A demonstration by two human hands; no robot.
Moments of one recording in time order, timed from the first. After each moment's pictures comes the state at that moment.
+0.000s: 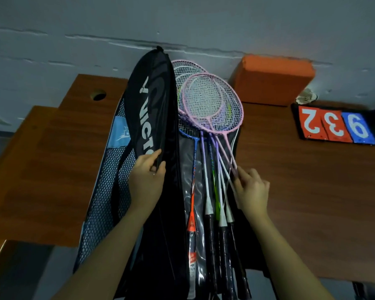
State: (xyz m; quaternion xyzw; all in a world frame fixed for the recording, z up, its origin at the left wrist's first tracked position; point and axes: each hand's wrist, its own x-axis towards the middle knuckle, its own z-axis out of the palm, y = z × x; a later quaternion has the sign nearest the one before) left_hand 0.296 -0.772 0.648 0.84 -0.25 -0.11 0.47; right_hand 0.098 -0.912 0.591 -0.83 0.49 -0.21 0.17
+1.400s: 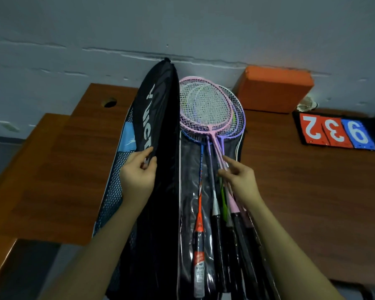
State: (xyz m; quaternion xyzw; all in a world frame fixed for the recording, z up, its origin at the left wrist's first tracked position) left_hand 0.327 -0.743 0.664 0.80 -0.31 -0.04 0.51; right_hand 0.142 -0.901 0.630 -0.64 0.45 -0.22 0.58
